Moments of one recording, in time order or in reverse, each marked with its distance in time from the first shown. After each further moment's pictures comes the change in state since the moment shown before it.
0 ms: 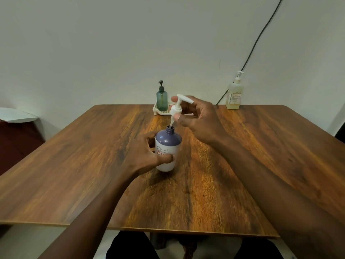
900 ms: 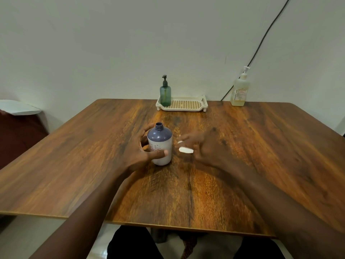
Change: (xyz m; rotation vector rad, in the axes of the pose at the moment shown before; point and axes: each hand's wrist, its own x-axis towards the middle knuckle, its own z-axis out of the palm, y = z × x) left_hand -0.004 -0.034 -0.002 -0.226 -0.015 -0.145; right_hand -0.031 0.098 -0.008 -0.432 -0.308 -0.205
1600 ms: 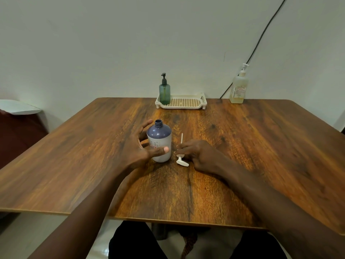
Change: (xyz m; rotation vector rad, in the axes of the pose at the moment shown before) left_hand -0.005 0.005 0.001 0.038 0.063 0.081; right_hand -0.016 0.013 0.019 -0.248 -0.194 -0.065
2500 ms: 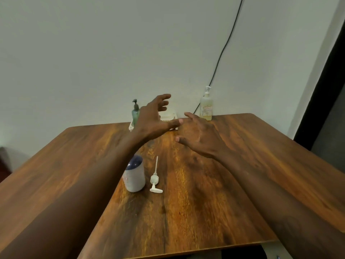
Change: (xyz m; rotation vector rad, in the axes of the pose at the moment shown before) left_hand 0.124 0.152 0.061 0.222 -0.004 0.313; right_hand -0.006 0.031 -0.121 -0.024 0.436 0.442
